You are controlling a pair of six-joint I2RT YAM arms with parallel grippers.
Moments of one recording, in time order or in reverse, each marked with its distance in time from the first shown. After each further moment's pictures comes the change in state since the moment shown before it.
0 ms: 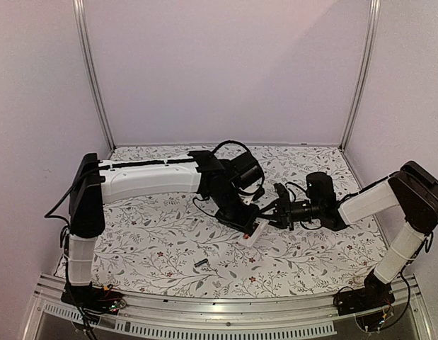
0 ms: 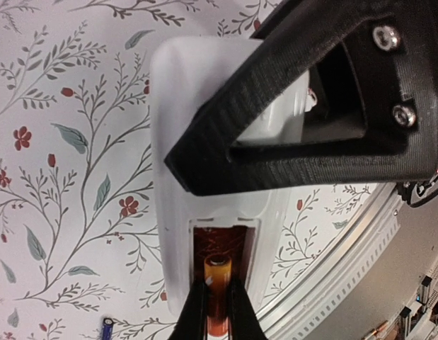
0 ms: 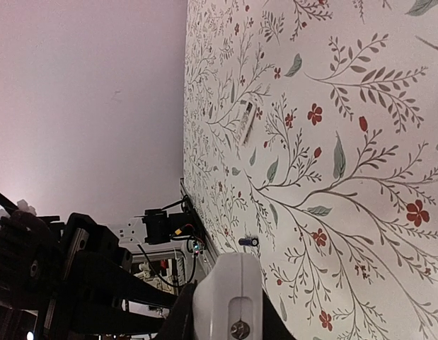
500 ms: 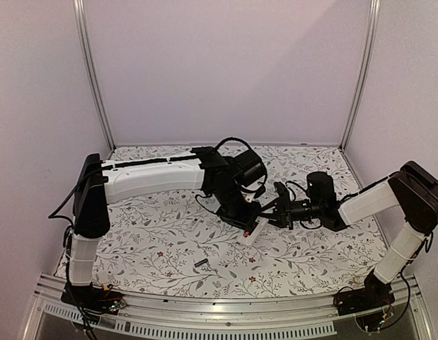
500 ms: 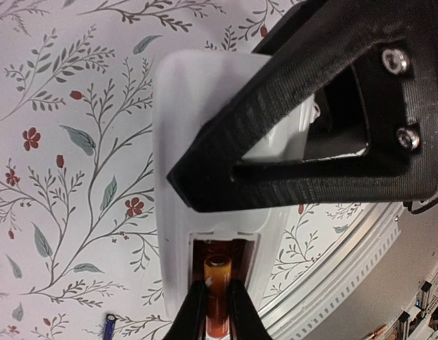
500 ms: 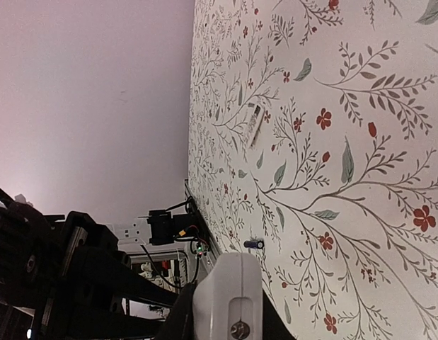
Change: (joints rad) left arm 0.000 0.033 0.081 -0.069 -0.024 -0.014; right arm 0.002 0.000 -0.004 0.039 -0.002 0.017
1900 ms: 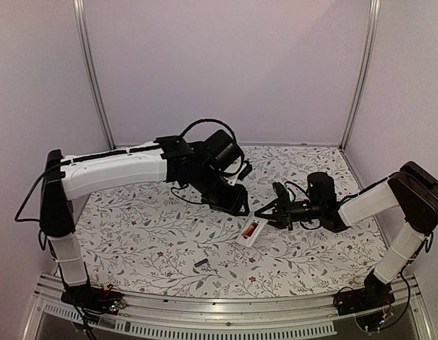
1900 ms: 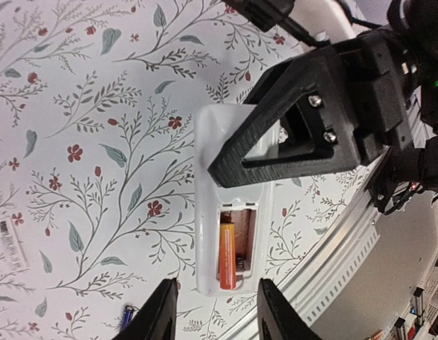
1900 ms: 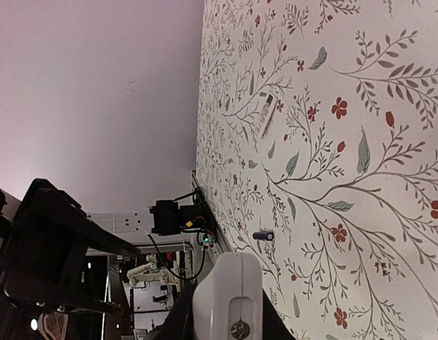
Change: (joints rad) left arm 0.032 -0.205 -0.173 0.122 -0.012 0.021; right arm 0.006 0.000 -0.011 0.043 -0.031 0.017
